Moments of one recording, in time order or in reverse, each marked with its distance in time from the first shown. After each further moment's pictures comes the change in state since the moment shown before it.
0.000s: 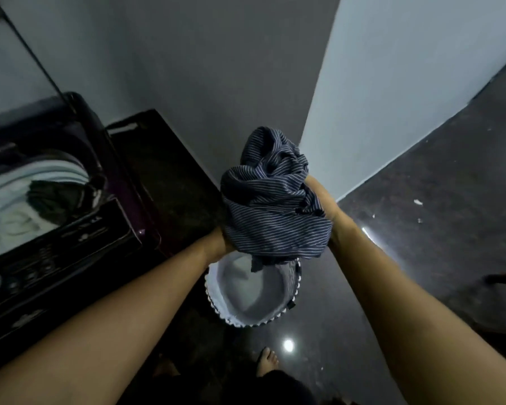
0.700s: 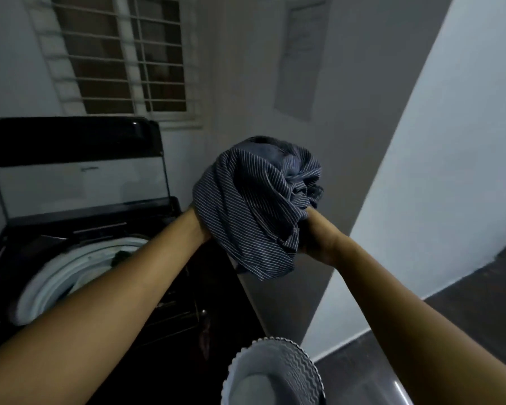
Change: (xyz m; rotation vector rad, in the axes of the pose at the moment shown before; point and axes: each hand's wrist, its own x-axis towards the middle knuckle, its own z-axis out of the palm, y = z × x) left_hand -0.156 0.143 -0.186 -0.893 0.295 0.358; right_hand 0.034 -0.113 0.143 -0.534 -0.188 -0.102
